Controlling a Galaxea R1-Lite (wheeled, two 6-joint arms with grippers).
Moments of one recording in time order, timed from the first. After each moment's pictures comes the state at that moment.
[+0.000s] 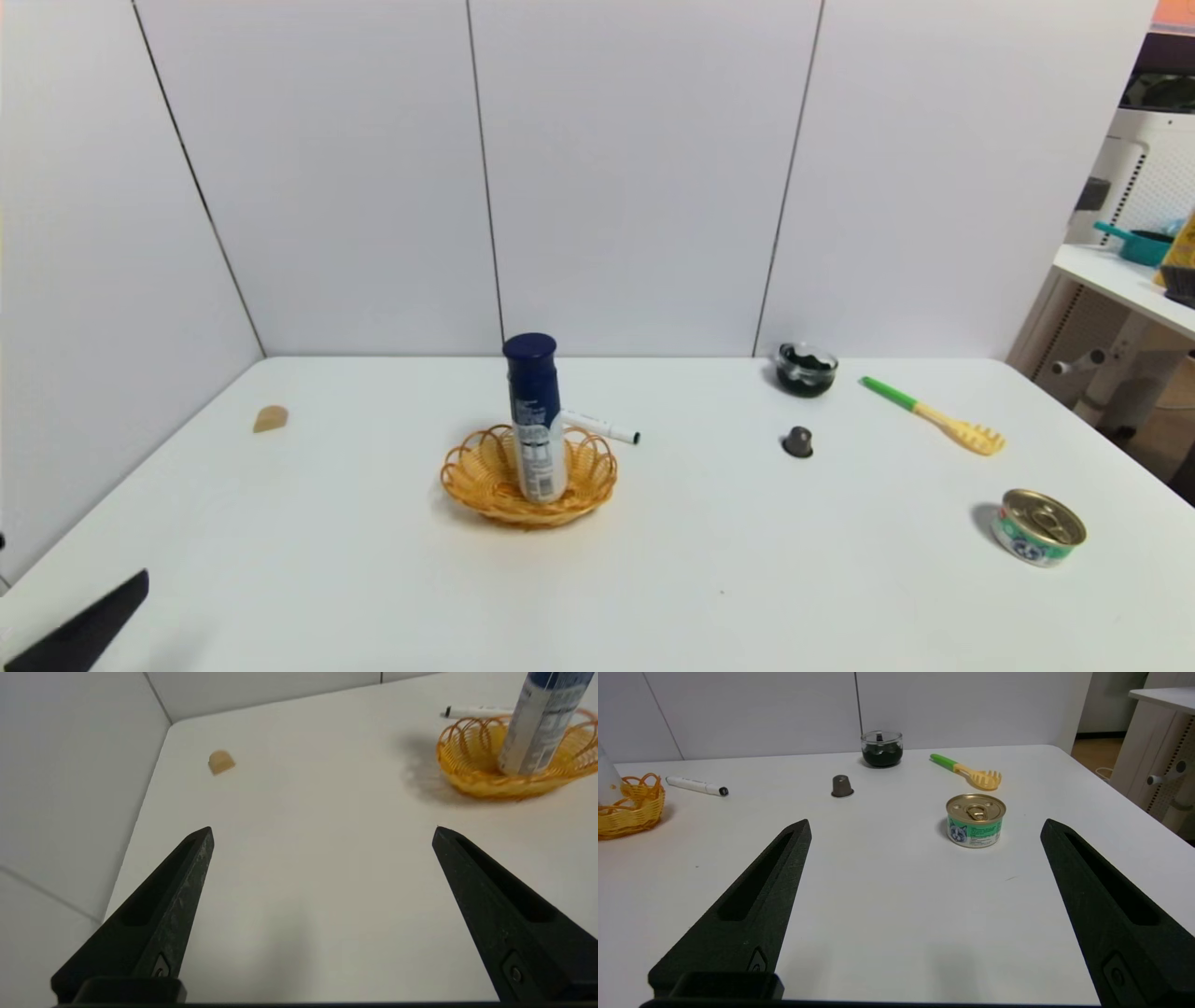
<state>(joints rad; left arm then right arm) 0.00 0.61 -0.36 -0.03 -0.03 0.14 0.00 0.00 0.00 -0.07 -0.01 0.04</state>
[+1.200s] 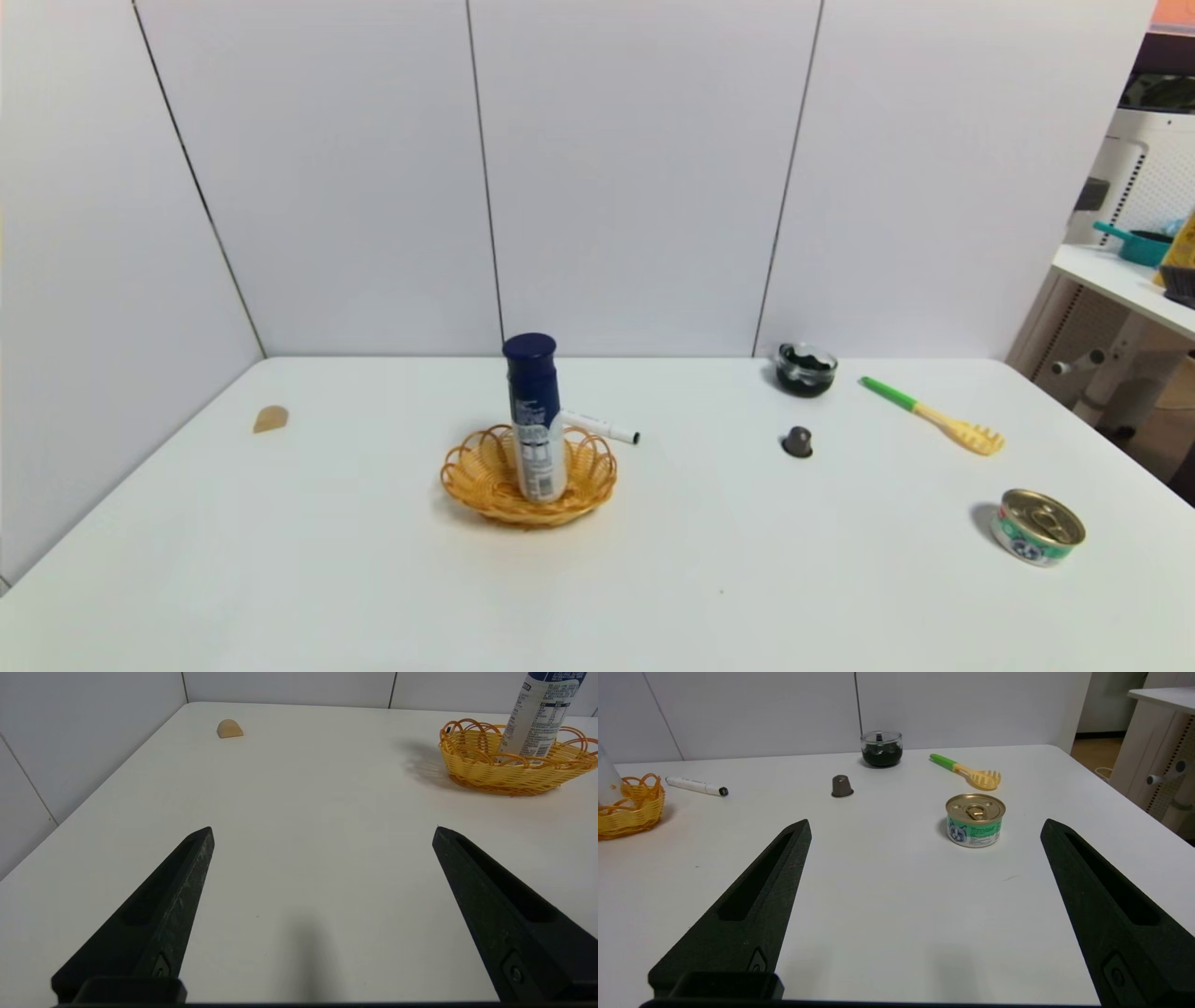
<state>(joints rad) -0.01 0.00 -0.01 0.02 0.03 -0.05 0.00 0.00 0.00 -0.07 -0.01 0.04</state>
